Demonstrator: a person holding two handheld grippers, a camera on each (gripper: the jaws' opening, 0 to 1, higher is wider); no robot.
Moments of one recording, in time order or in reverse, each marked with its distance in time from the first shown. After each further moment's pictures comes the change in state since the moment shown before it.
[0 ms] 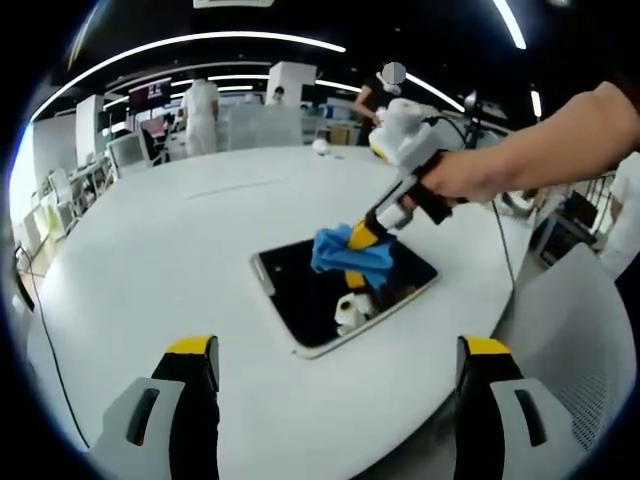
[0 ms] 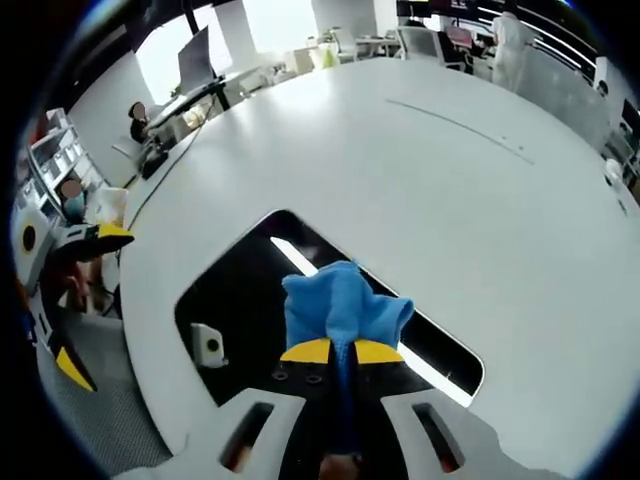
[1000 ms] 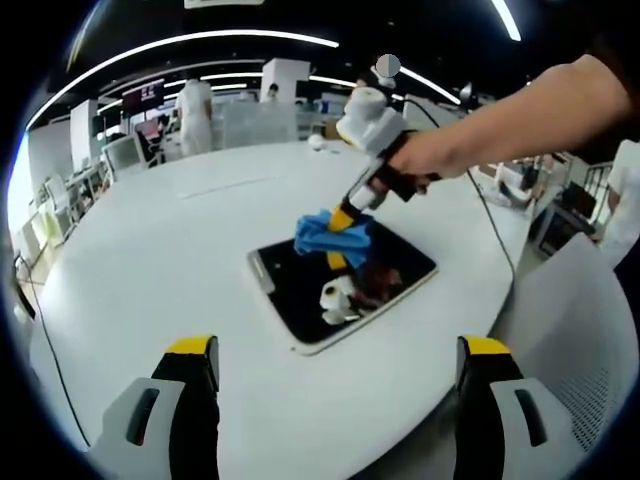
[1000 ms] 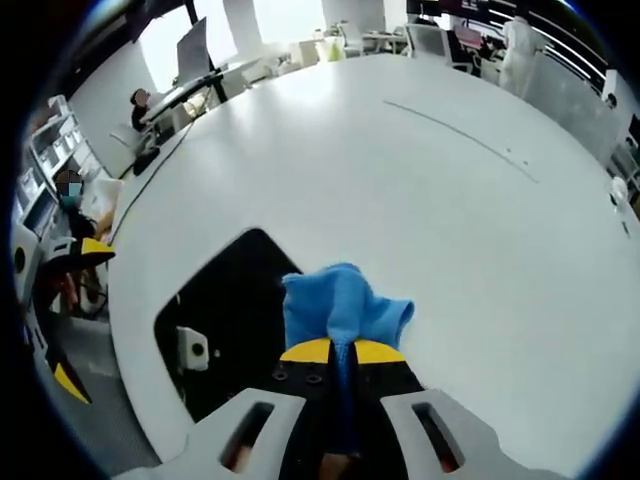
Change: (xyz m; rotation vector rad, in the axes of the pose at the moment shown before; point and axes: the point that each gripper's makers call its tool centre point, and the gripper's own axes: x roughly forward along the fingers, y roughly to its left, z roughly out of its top) left arm 0.001 -0.003 -0.003 0.029 0.025 -0.006; right arm 0.011 -0.020 0.021 -0.045 0.033 -0.008
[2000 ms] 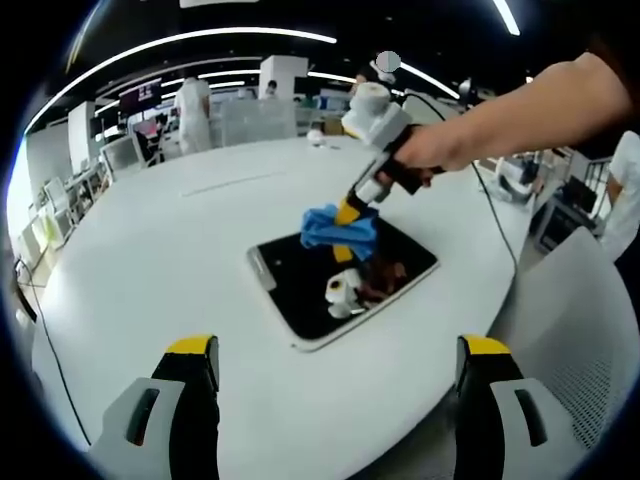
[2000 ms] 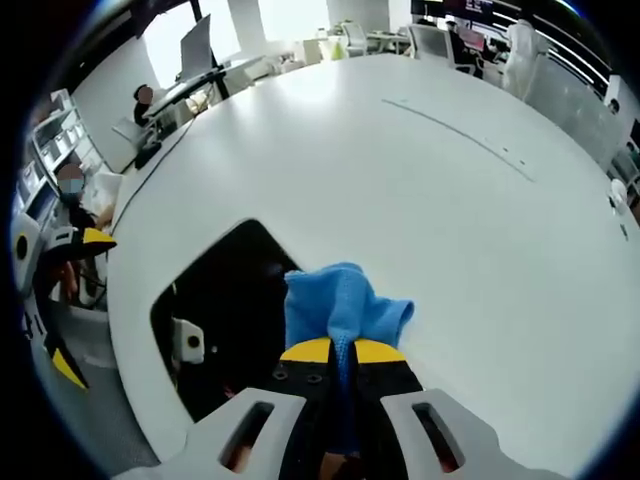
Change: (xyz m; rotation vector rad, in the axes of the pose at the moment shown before) left arm 0.001 0.000 -0.002 0.013 0.015 0.003; right arm -0.006 -0.011 -0.009 -0.014 0.001 -0.003
